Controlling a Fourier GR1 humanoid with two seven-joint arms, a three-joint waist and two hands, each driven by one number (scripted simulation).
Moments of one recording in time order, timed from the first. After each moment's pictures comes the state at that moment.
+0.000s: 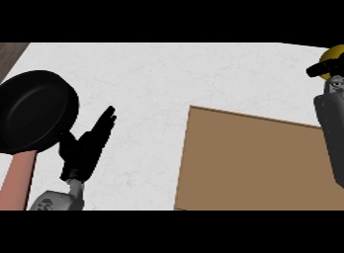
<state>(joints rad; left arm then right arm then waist) -0.09 0.18 -0.21 -1.47 0.18 0.09 0.19 -0.73 -0.35 -0.13 -1.18 1.36 -0.22 1.13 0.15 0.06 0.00</state>
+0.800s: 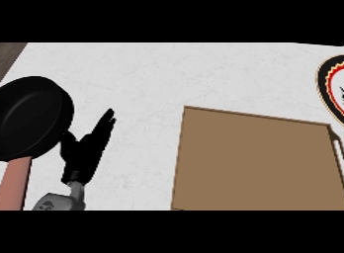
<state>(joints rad) -0.07 0.17 -0.21 -1.47 0.17 0.11 0.20 -0.81 -0.35 -0.45 -1.03 1.77 -0.50 1.16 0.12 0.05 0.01</state>
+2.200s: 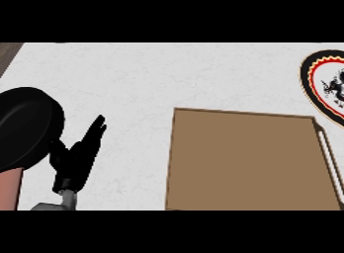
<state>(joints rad) -0.01 0.17 -0.17 -1.49 0.17 0.11 0.19 -0.77 -0.44 -1.01 -0.52 1.62 -0.97 0.97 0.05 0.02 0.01</state>
